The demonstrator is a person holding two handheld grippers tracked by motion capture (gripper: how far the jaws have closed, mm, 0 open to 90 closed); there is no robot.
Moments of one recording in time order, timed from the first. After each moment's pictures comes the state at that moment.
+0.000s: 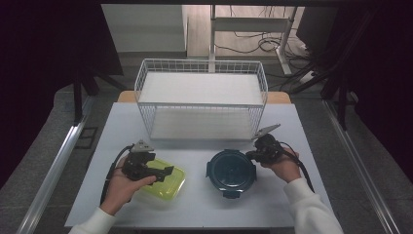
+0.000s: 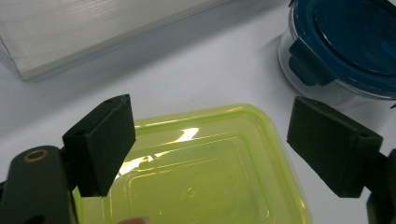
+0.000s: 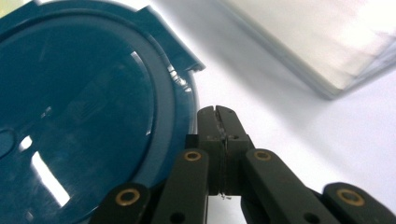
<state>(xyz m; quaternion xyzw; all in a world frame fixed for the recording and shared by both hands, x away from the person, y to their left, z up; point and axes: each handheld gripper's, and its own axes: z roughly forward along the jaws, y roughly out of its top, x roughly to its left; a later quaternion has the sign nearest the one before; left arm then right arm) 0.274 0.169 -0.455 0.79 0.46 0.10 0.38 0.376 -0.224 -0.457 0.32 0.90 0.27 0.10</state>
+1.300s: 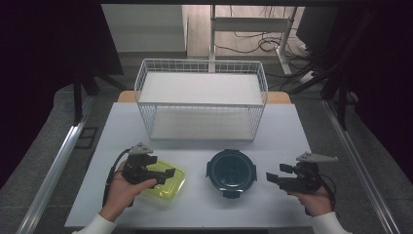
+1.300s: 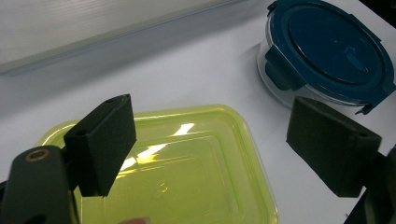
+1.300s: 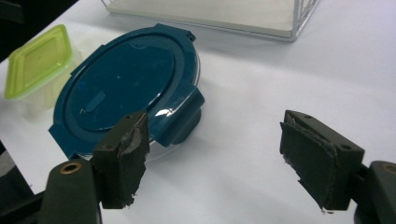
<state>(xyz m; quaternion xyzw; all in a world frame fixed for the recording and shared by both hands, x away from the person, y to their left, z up) 0.264 0.168 -0.454 0.78 0.47 0.08 0.41 0.288 -0.310 -0.456 0.44 0.78 0.43 0.07</state>
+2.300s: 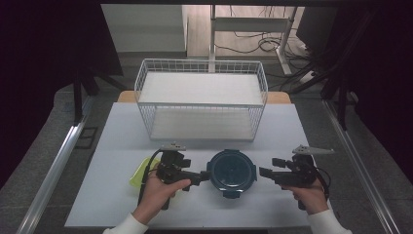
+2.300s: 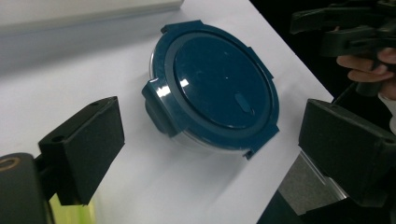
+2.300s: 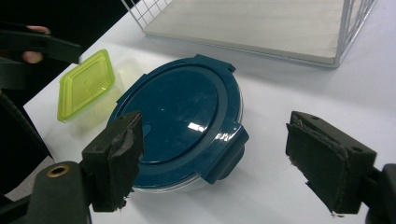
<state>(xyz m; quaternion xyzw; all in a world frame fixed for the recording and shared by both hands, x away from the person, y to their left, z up) 0.279 0.080 -0.445 0.76 0.46 -0.04 0.46 0.296 -0.292 -0.438 0.43 0.77 0.47 0.03</state>
